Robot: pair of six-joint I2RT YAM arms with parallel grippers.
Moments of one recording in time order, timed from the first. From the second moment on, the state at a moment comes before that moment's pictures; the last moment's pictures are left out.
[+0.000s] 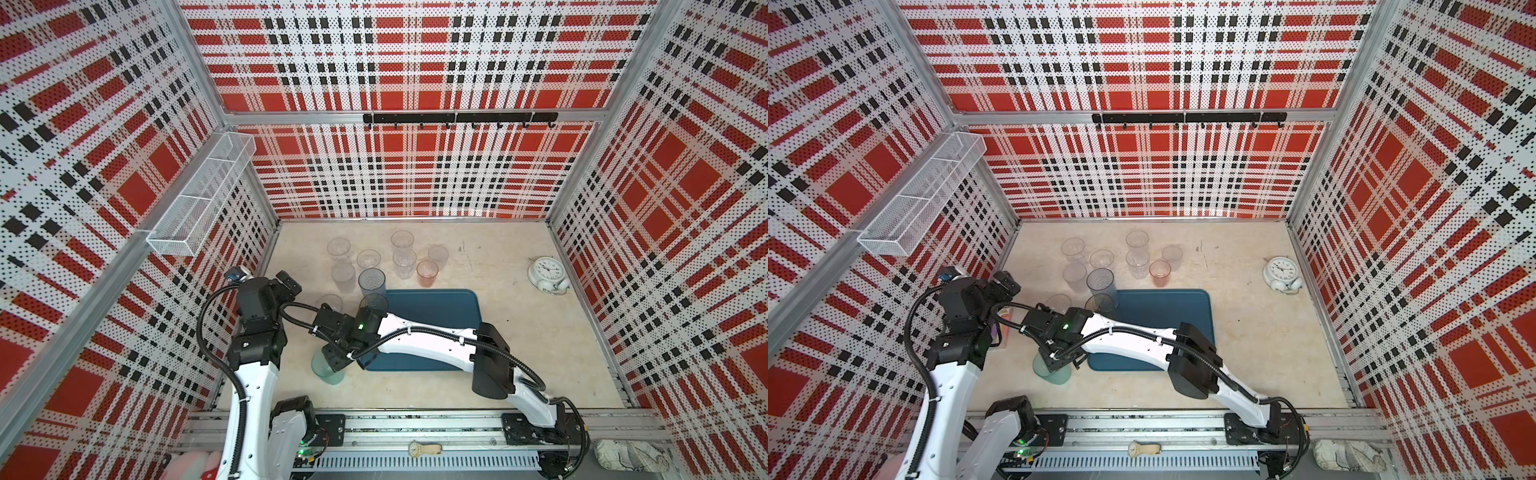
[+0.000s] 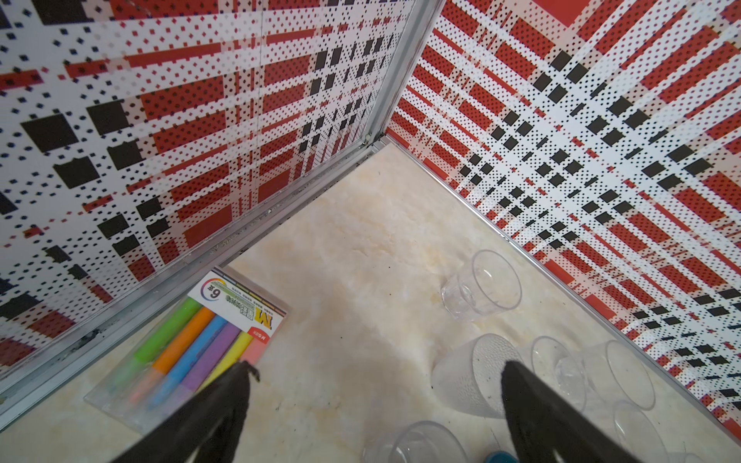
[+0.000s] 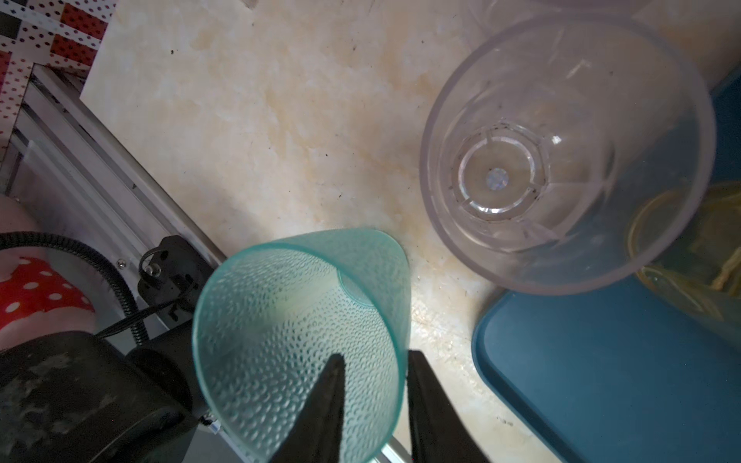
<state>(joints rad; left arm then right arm) 0.20 0.78 0.75 -0.41 -0.18 -0.52 1.30 2.30 2.18 -0.99 0.01 0.62</state>
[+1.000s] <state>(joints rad) 0.20 0.78 0.79 -0.42 -0.19 -0.50 1.28 2.19 2.17 -1.16 0.03 0.51</state>
